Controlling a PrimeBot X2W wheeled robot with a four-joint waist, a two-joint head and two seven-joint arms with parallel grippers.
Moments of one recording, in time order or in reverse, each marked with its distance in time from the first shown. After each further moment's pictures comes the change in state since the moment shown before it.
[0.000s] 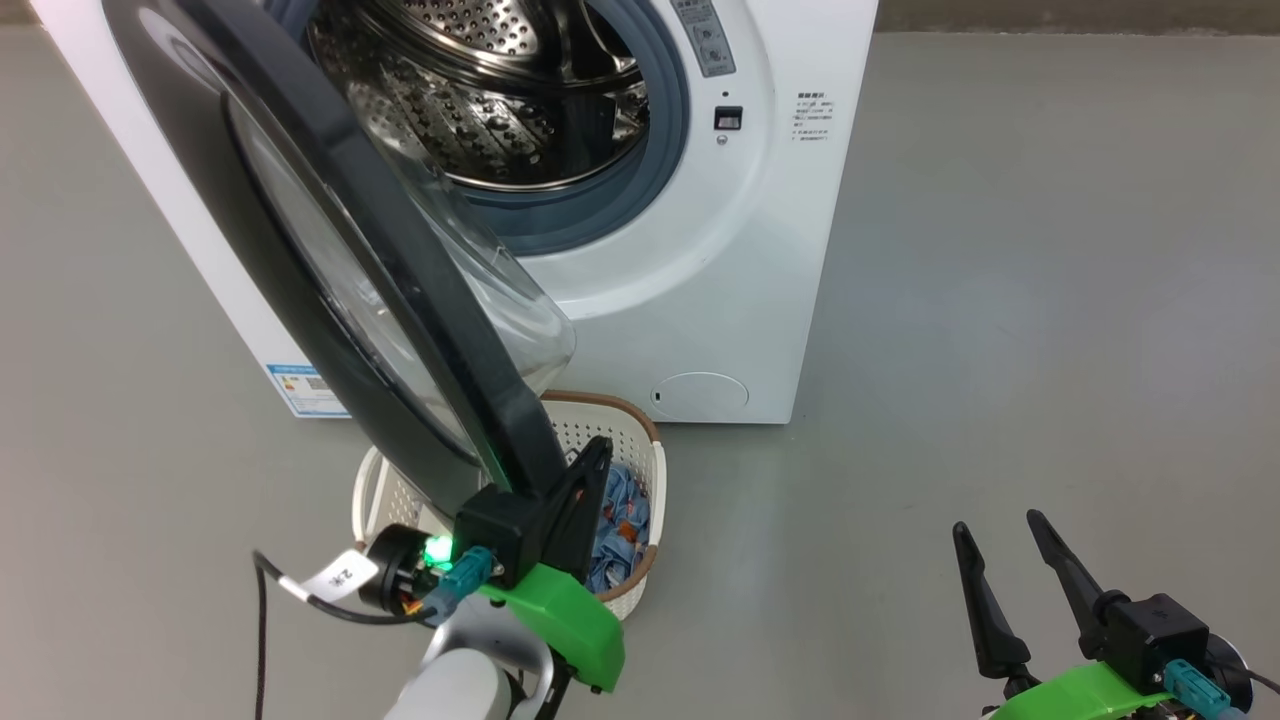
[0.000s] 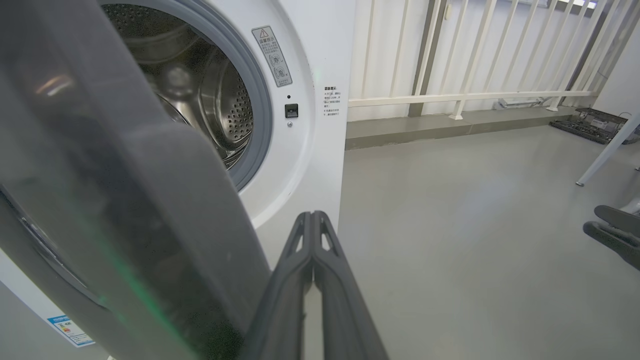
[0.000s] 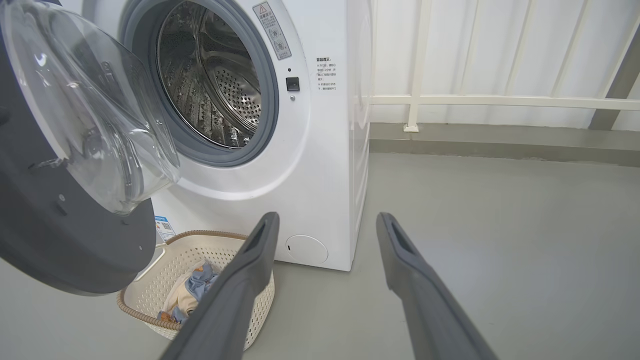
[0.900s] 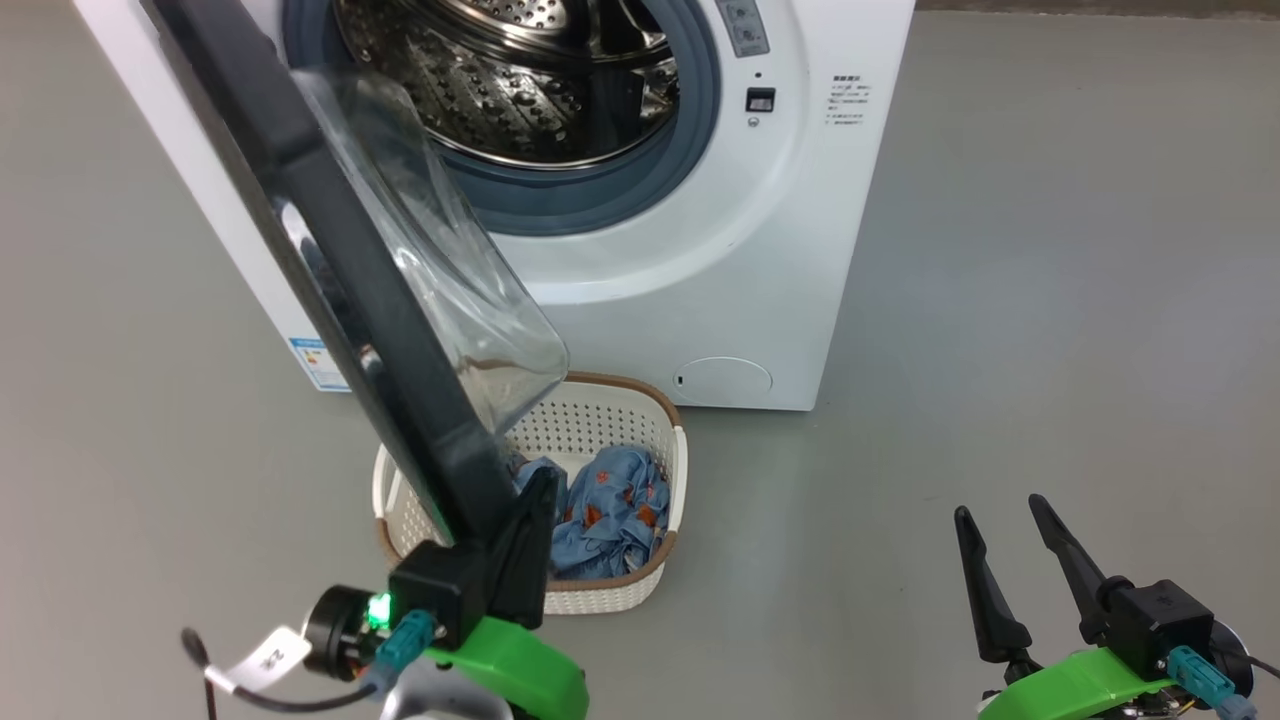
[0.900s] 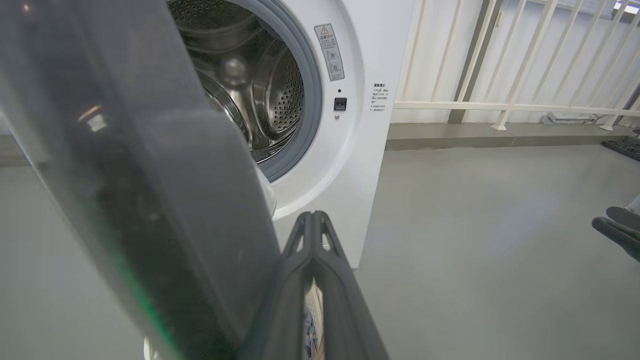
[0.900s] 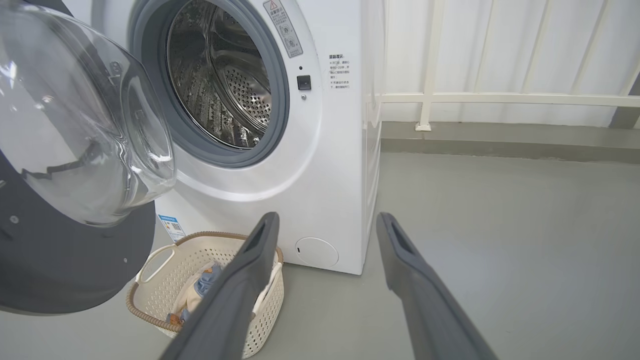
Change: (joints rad) left arm 0.126 0.073 0.026 -0.200 -0.019 0.123 0.024; right arm -0.022 0.000 -0.002 0.000 0.012 0.000 0.000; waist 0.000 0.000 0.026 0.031
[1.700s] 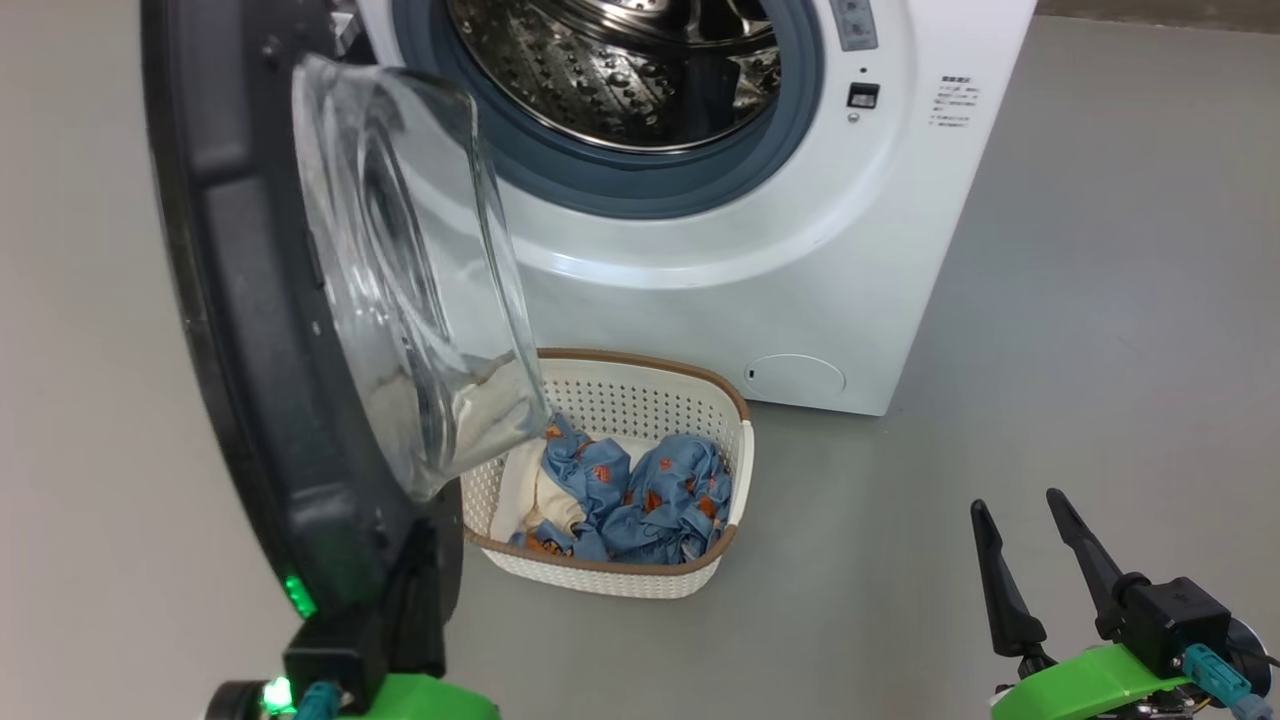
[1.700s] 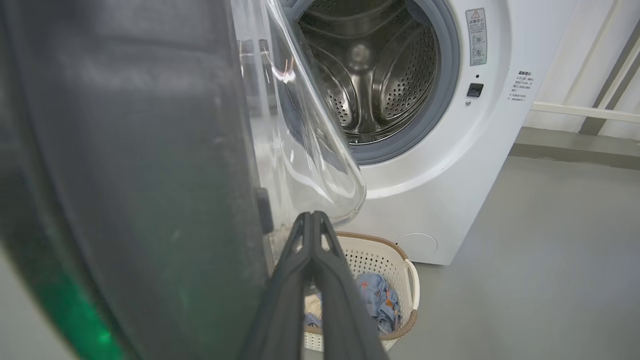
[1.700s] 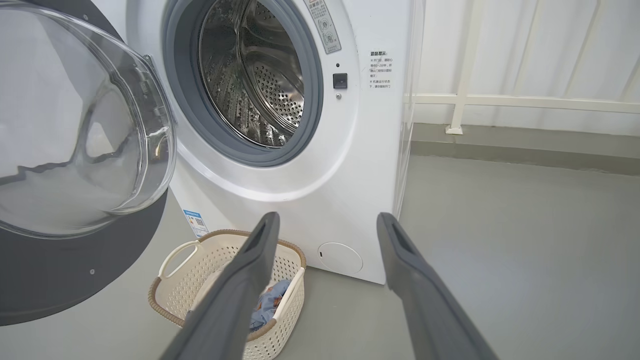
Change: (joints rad) left arm 0.167 0.059 0.099 -0.105 0.006 0.167 -0.026; right arm 0.000 0.000 -0.026 -0.012 -0.010 0.000 0.000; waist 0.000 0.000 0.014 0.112
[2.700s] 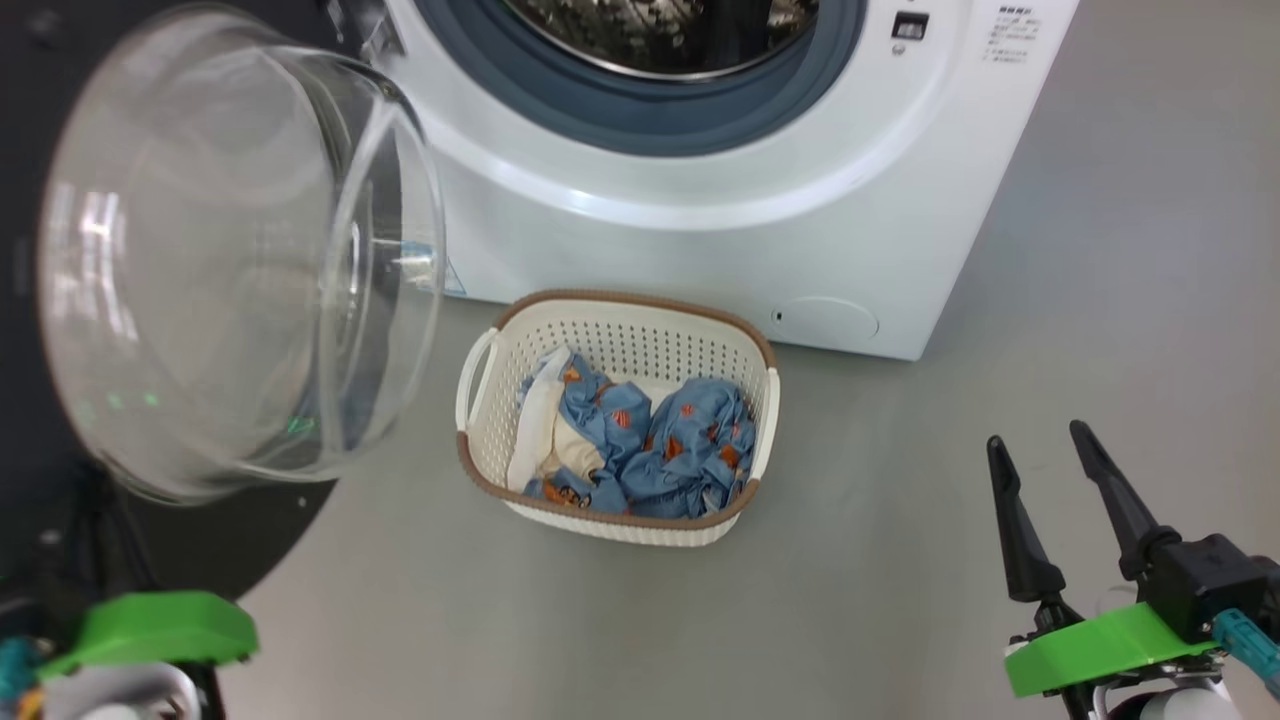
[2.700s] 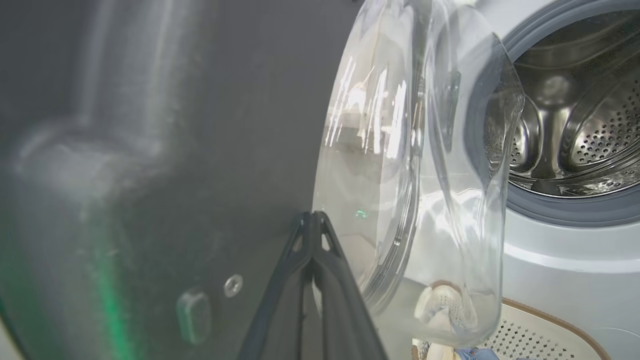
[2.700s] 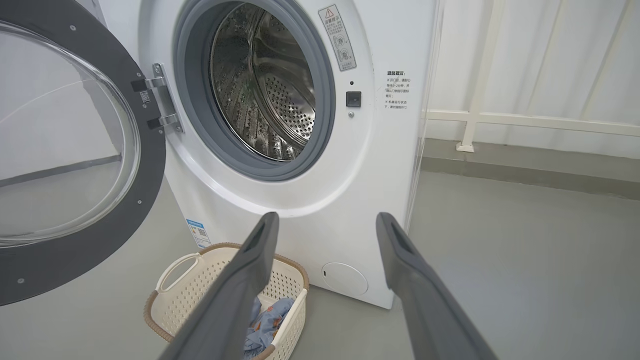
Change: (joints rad) left arm -0.070 0.087 0.344 0.157 -0.117 0.030 -0.148; right arm -0.024 -0.002 -0.004 -0.148 -0.035 0.000 0.034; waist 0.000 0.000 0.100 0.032
